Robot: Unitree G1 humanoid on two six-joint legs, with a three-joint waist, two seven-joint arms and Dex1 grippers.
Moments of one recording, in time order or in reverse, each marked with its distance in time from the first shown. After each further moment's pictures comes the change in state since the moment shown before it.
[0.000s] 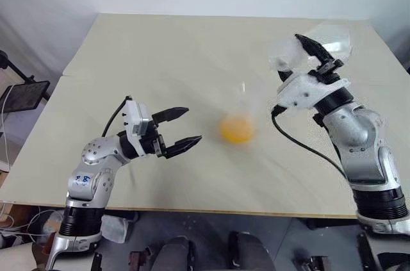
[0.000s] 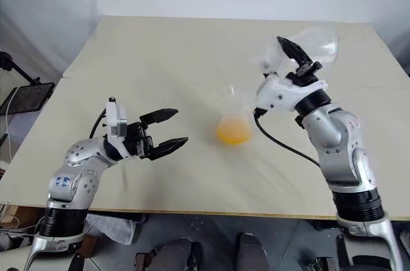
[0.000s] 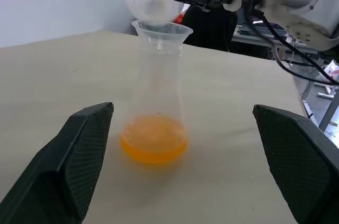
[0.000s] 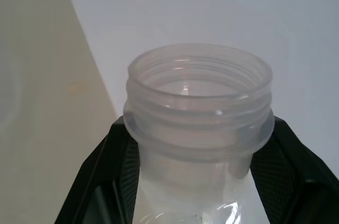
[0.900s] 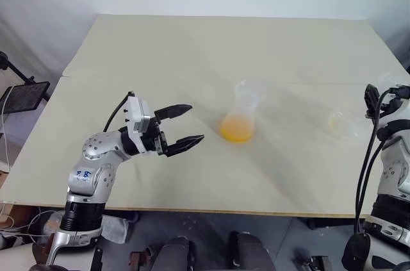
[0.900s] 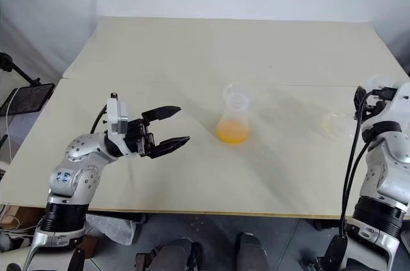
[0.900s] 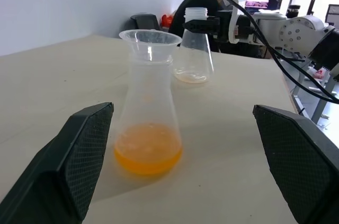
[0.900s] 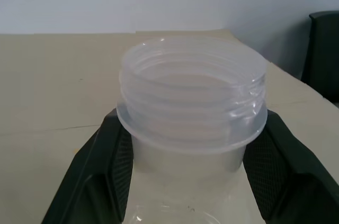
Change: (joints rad) left arm -0.040 0.004 -0.010 0.012 0.000 0.001 -0.028; right arm 0.051 0.110 -0.573 0.340 0.642 0.346 -0.094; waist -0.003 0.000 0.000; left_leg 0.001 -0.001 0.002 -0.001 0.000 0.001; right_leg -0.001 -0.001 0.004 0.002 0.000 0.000
